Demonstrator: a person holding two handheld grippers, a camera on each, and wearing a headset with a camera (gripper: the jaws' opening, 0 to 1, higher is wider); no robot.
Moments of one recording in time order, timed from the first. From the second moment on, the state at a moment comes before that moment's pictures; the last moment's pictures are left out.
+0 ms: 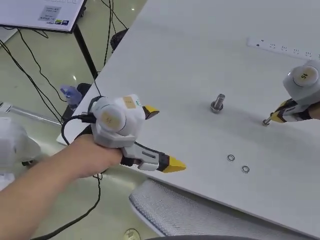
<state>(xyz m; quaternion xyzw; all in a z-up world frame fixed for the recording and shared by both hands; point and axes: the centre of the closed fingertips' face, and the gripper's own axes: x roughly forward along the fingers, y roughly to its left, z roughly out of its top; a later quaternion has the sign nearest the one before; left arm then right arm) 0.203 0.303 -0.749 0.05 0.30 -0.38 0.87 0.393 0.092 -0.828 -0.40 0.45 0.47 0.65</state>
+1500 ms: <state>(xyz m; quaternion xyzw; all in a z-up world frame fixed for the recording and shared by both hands) 0.203 0.312 -0.749 0.04 0.30 -0.37 0.88 0.388 0.094 -0.862 -0.40 0.47 0.48 0.62</state>
